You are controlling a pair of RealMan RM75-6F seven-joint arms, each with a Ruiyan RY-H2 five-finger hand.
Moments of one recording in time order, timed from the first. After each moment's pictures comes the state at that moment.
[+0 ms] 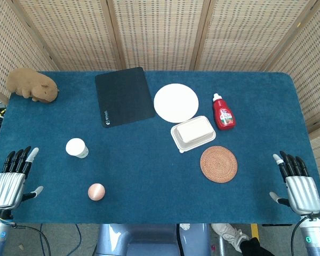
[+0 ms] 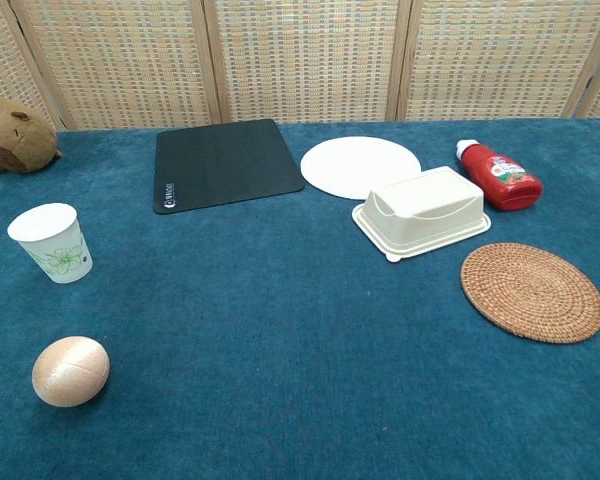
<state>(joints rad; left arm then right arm) -0.15 -1.29 0.04 -1.51 1.50 1.56 0.17 0.10 -1.14 0.05 -1.62 -1.50 1.44 -0.15</state>
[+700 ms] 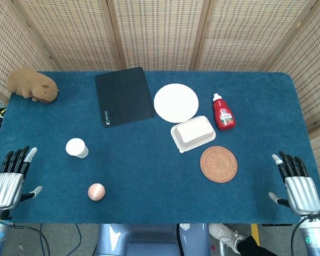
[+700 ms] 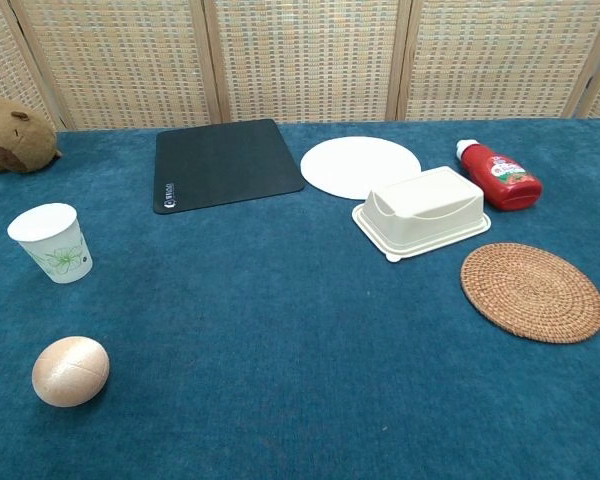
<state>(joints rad) -0.13 -1.28 0.02 -1.52 1.51 1.55 0.15 0.10 -1.14 0.05 -1.63 -1.51 1.44 -0.15</state>
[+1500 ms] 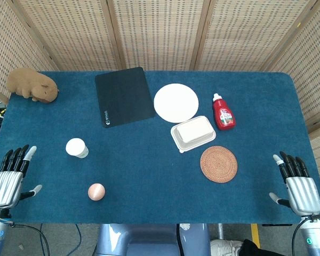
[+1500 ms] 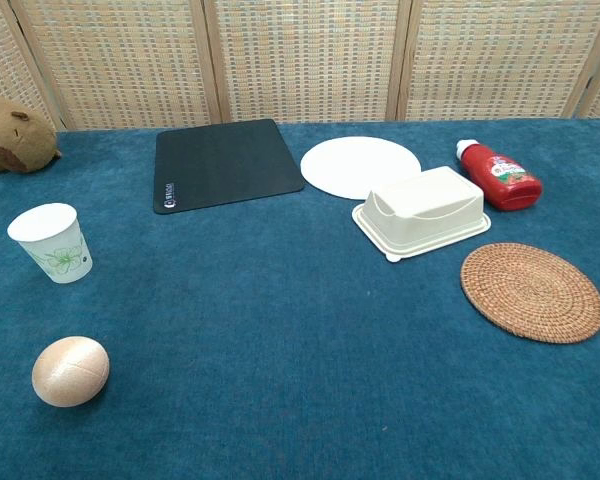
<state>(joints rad) -0.13 -1.27 -0.01 -1.53 1.51 1.52 0.14 0.09 -1.13 0.05 -1.63 -1.51 1.45 -0.14</state>
